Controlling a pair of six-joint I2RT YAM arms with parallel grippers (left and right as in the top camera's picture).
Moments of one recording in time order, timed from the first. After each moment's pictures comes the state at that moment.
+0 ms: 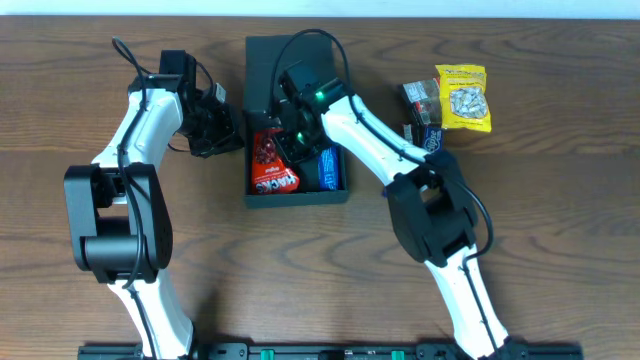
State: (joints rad) left arm 0.00 2.04 1.51 -0.92 0.50 -0.30; right arm 0.61 2.40 2.00 -0.94 -0.41 0.12
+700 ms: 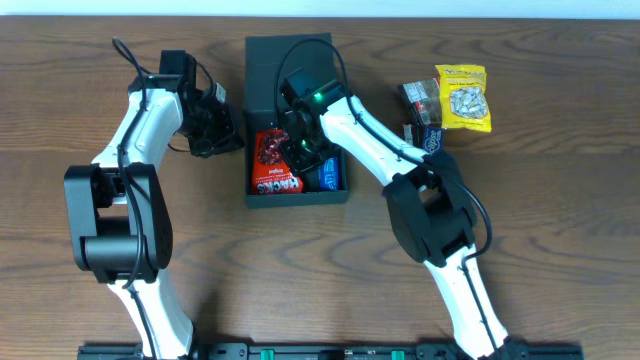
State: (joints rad) left arm 0.00 2.04 1.51 -0.92 0.50 -0.30; right arm 0.61 2.40 2.00 -1.07 -0.33 0.10
